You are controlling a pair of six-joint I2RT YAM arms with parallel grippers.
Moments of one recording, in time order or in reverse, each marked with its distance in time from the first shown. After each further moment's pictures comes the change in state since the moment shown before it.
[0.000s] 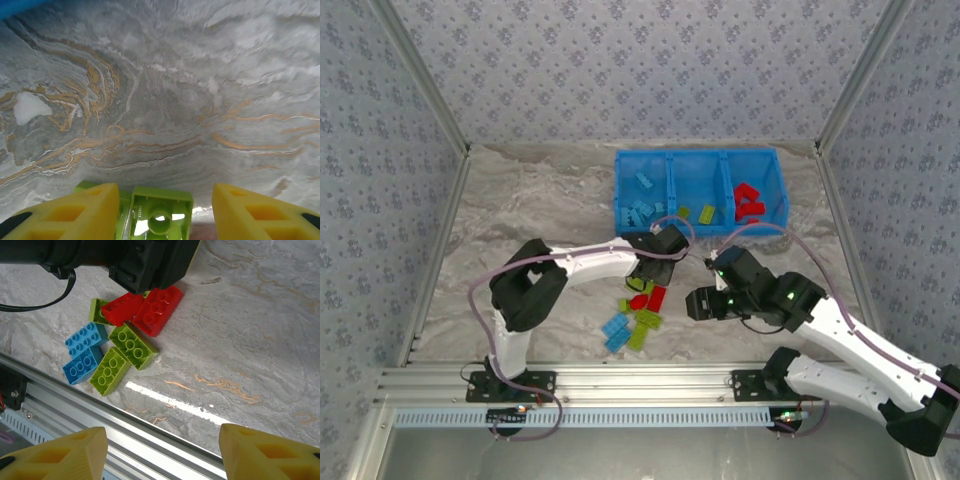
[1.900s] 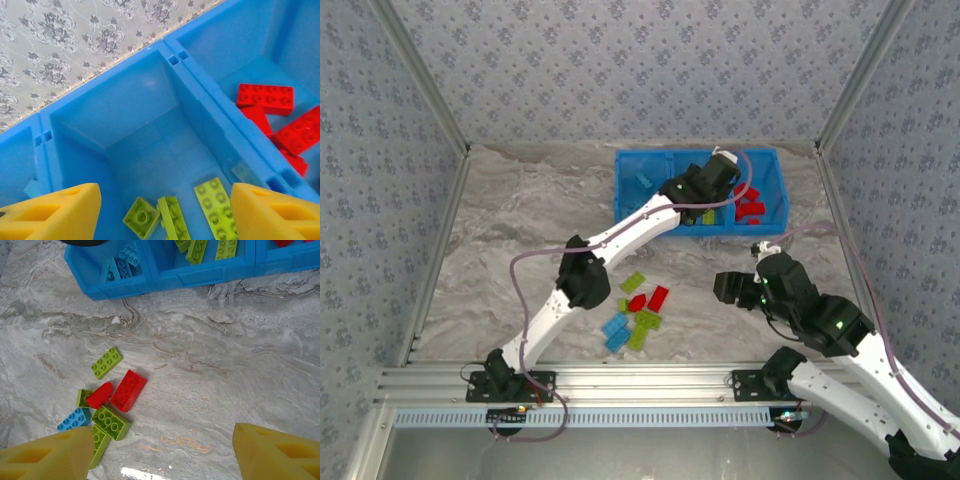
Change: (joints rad) left arm 0.029 0.517 1.179 -0.111 -0.263 0.468; right arm -0.110 -0.252 -0.002 0.005 0.246 0.026
